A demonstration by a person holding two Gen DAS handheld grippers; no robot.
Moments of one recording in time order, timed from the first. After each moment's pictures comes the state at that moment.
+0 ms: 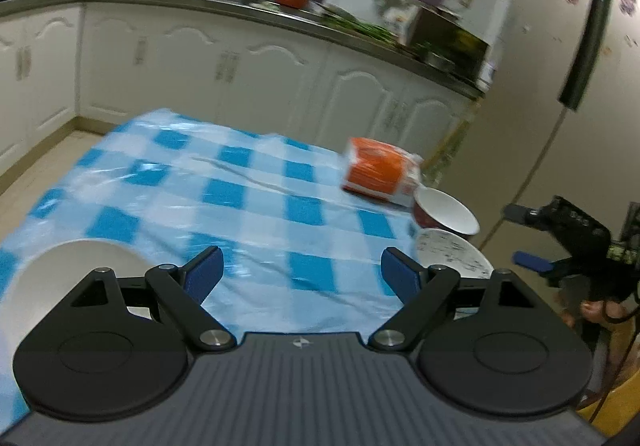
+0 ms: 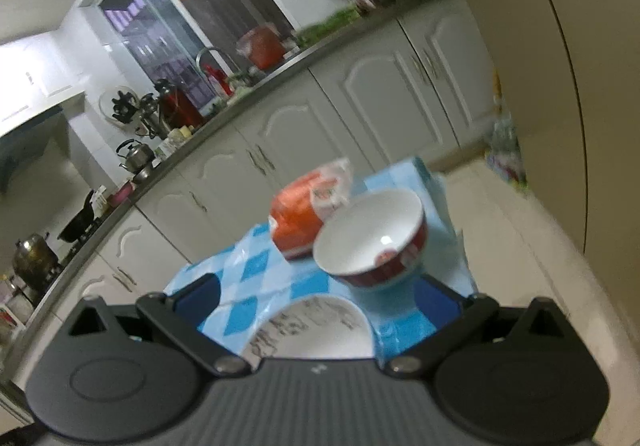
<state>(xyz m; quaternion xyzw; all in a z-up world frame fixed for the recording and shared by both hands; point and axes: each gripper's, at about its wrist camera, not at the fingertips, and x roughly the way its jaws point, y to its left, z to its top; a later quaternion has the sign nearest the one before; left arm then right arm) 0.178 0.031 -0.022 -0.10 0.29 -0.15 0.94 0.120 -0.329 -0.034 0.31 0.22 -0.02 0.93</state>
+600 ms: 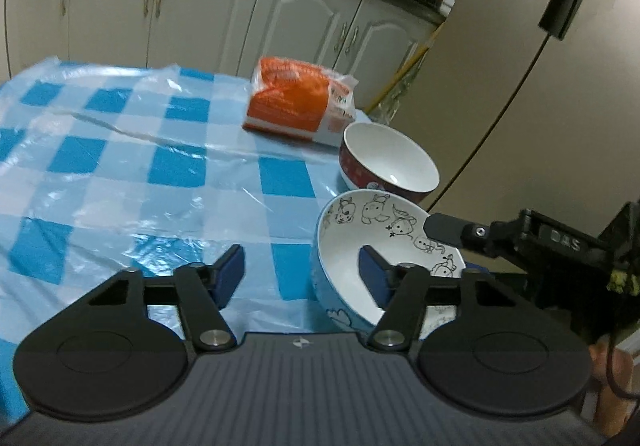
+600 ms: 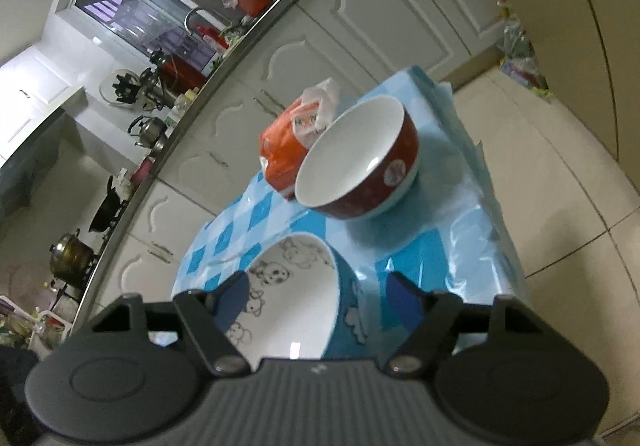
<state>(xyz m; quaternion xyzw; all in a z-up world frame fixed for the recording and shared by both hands) 0.250 -0.085 -0.062 -0.07 0.39 -0.22 0.89 0.124 -0.348 -0.071 0.39 0.29 0.05 0.88</state>
